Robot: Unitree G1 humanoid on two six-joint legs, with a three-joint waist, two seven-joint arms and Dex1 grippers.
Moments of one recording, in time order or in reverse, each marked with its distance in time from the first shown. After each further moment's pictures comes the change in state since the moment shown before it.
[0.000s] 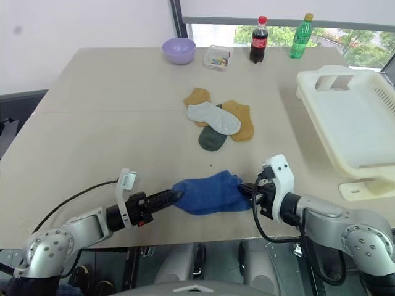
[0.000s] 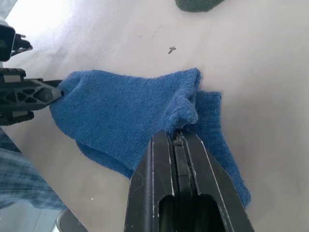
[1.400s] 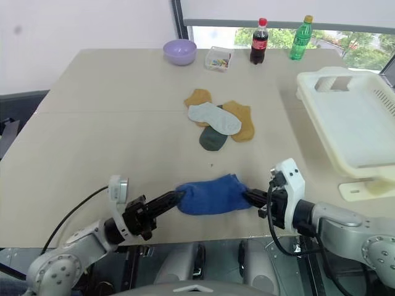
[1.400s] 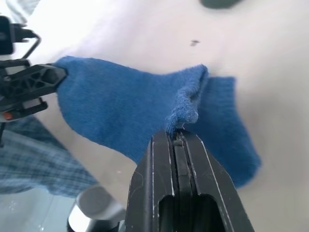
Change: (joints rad) left arm 0.178 -0.131 -0.033 -0.174 0.210 -0.263 -0.187; right arm 0.124 -0.148 -0.087 -0.058 0.102 -0.067 0.072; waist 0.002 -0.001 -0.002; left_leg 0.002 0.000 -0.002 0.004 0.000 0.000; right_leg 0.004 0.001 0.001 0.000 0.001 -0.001
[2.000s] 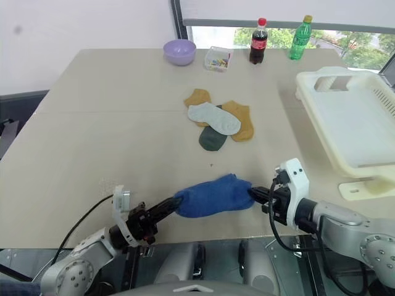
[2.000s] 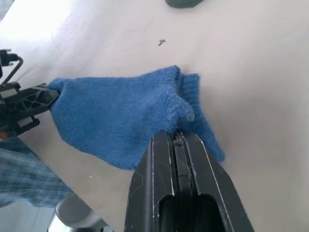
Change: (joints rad) left arm 0.040 -0.055 -0.046 0.194 0.179 -0.202 -0.188; right arm 0.004 0.021 0.006 0.031 -0.062 -0.017 0.005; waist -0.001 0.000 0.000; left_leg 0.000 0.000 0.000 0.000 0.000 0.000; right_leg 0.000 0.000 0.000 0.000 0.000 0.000
